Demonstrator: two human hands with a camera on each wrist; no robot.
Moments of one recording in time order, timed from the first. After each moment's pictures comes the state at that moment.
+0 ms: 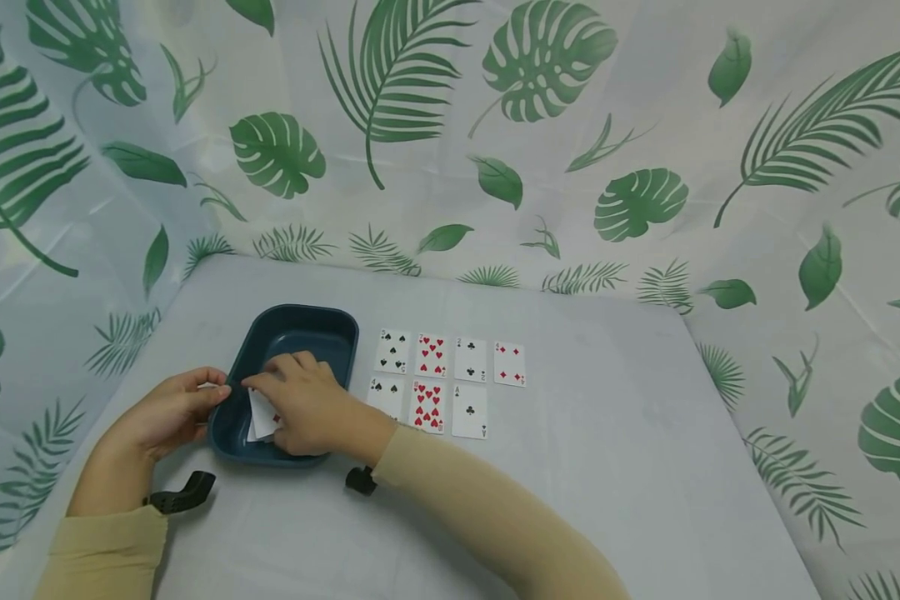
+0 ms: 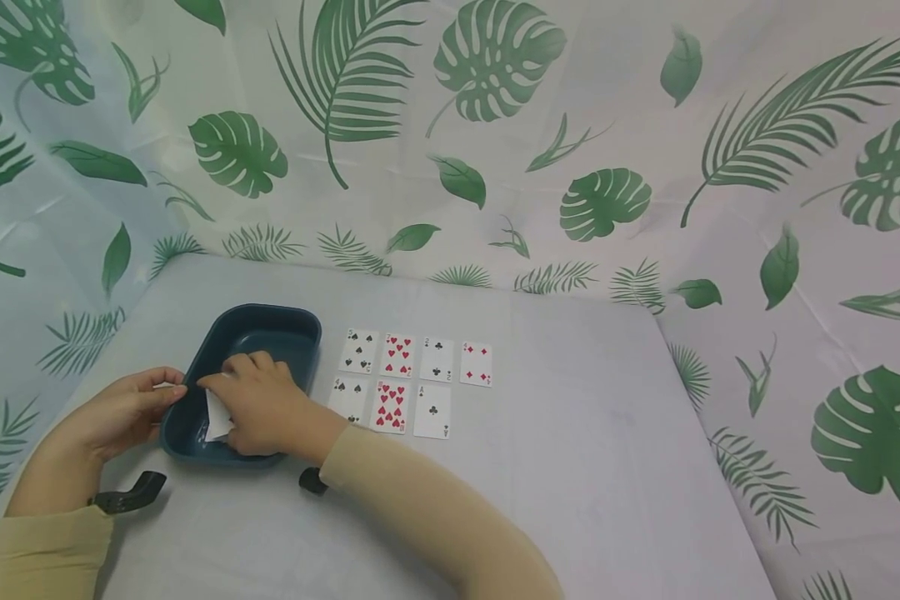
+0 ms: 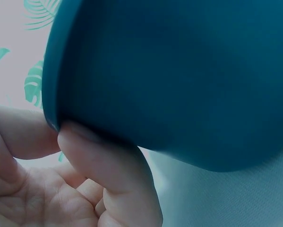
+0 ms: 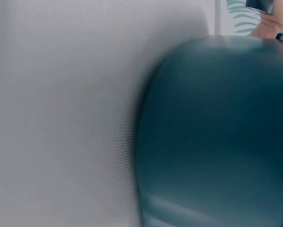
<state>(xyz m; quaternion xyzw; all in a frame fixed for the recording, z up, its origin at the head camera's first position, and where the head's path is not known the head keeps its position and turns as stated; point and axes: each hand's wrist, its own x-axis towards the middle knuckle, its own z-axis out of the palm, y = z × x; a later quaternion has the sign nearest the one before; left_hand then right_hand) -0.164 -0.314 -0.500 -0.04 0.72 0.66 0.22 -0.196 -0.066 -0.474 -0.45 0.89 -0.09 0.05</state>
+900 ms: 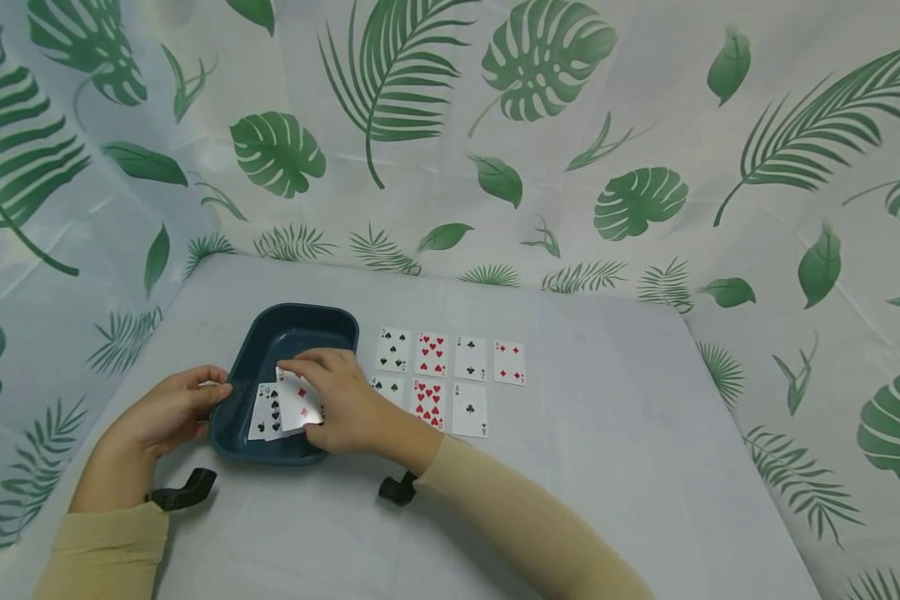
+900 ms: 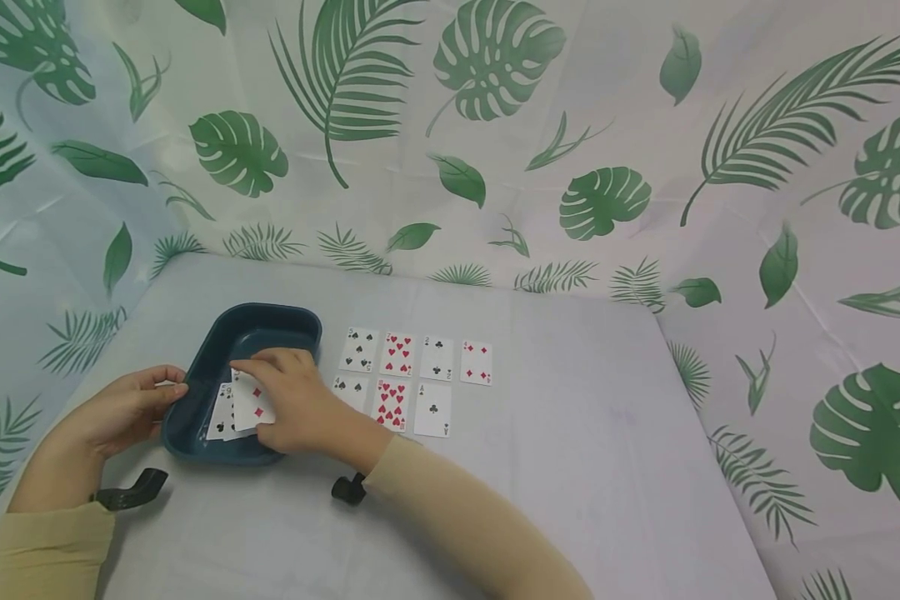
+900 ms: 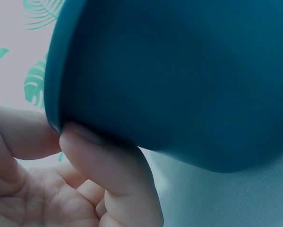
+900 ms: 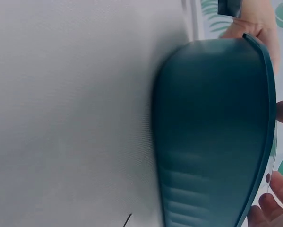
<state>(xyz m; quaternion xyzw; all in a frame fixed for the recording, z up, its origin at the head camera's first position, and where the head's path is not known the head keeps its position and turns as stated) -0.164 -0.309 -0.497 -0.06 0.74 0.63 0.21 -0.189 -0.016 -0.464 -0.42 0.87 -0.25 0.04</state>
